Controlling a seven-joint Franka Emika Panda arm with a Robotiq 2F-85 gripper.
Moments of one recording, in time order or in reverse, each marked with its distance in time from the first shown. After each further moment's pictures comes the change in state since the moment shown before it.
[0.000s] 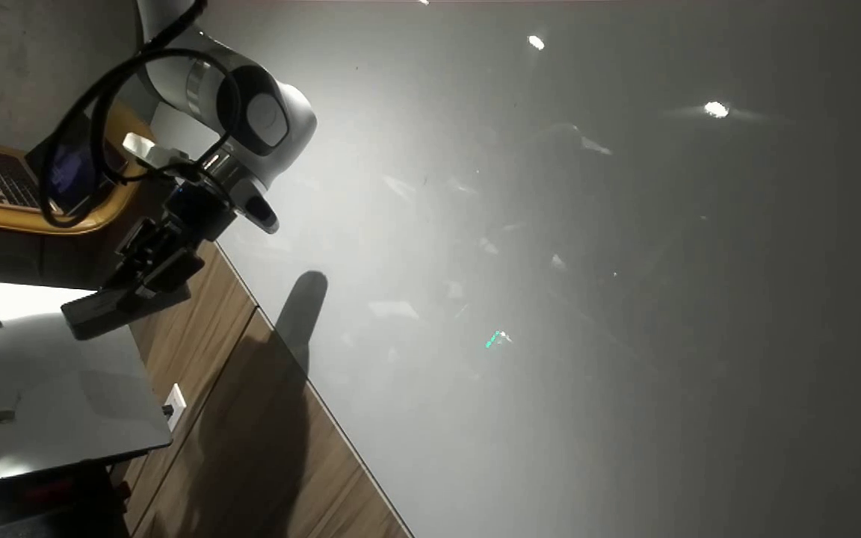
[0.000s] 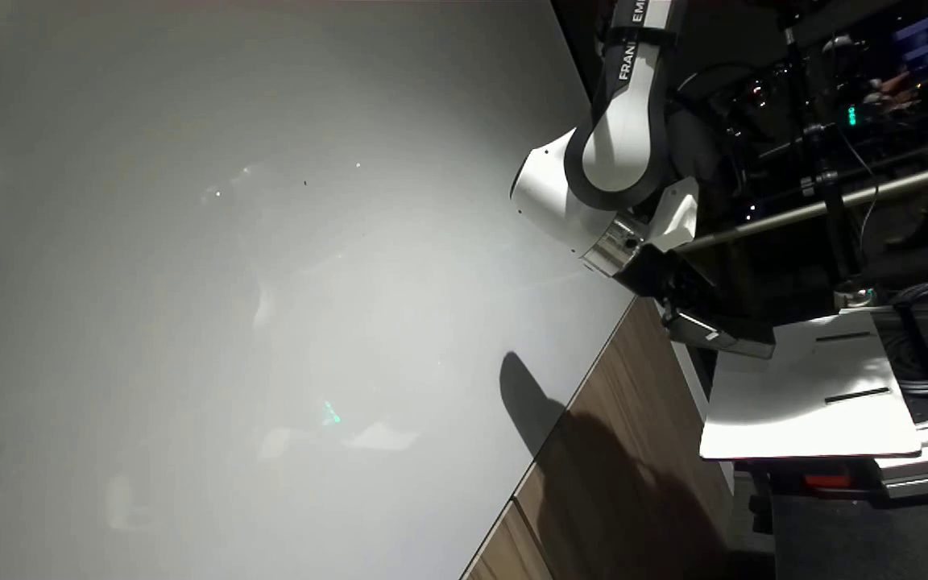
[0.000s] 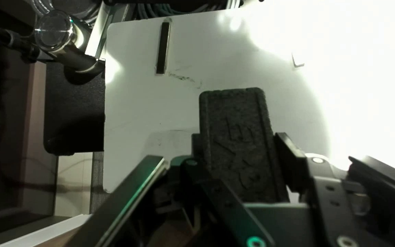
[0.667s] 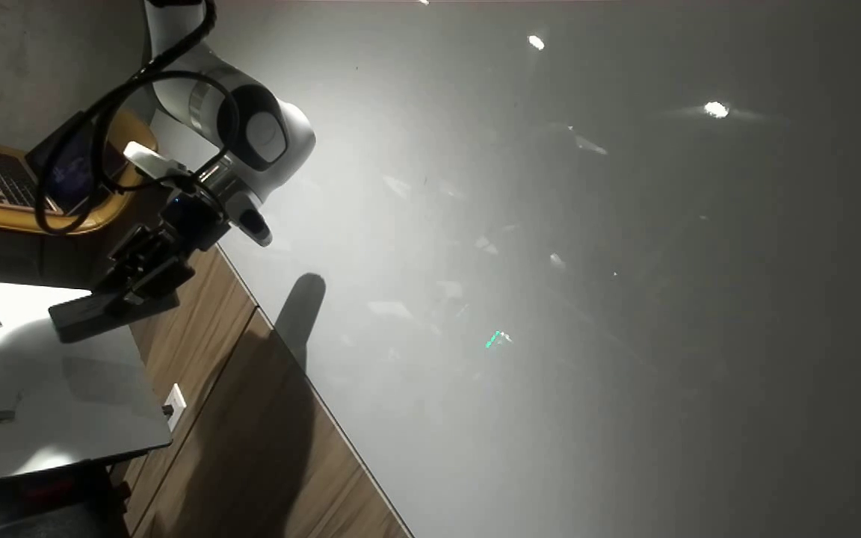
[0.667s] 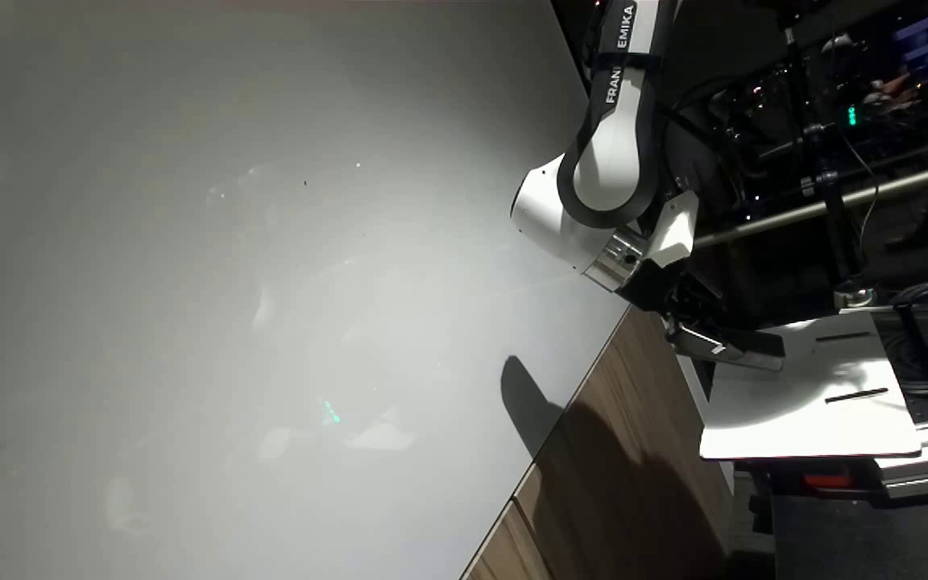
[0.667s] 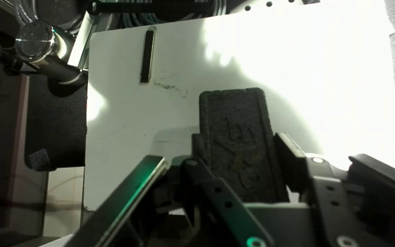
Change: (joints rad) arm 0.008 0.066 -0.003 0.029 0.036 -0.016 0.000
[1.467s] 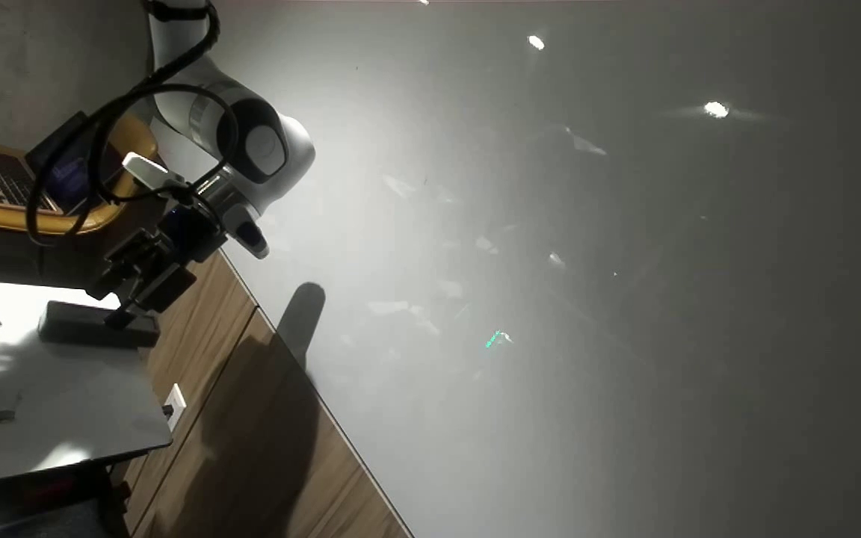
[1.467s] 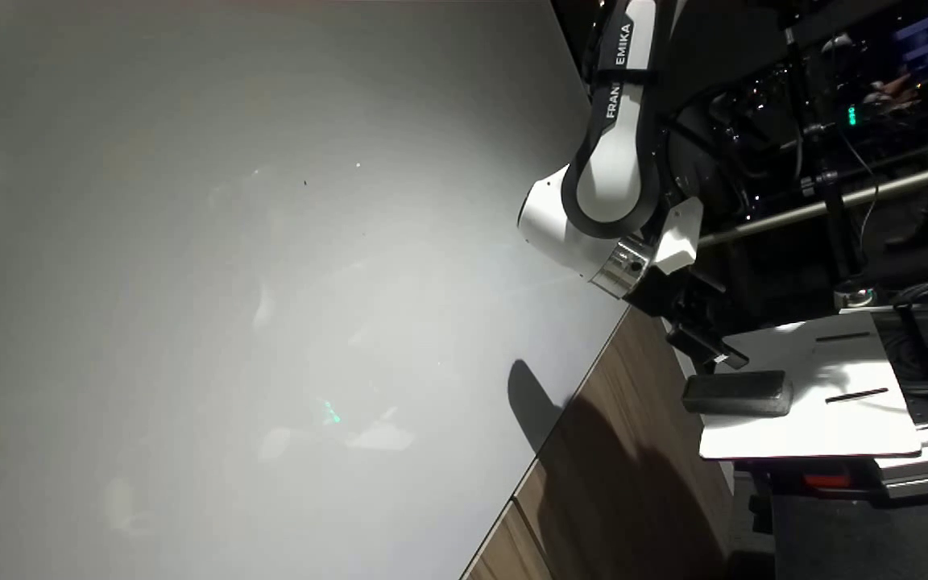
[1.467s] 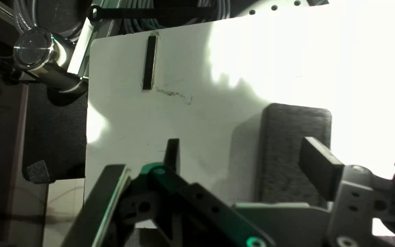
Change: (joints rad) arm 0.000 0.035 -0.021 0.003 0.000 0.000 0.000
